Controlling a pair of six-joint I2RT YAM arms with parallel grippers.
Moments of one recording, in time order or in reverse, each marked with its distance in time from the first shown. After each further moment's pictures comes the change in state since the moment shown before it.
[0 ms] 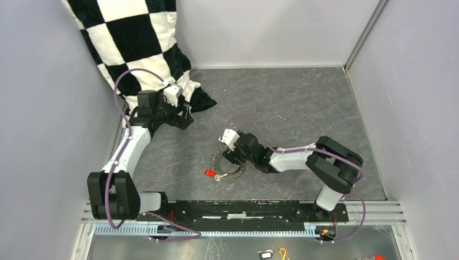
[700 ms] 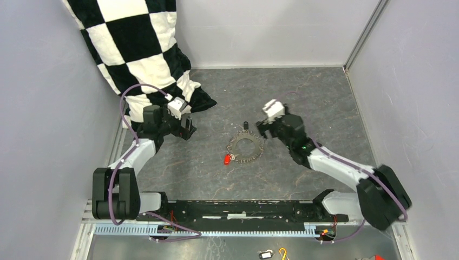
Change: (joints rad) left arm 0.000 0.009 -0.251 0.317 0.032 0.030; right arm -0.338 -0.391 -0.080 -0.051 -0.082 -0.037
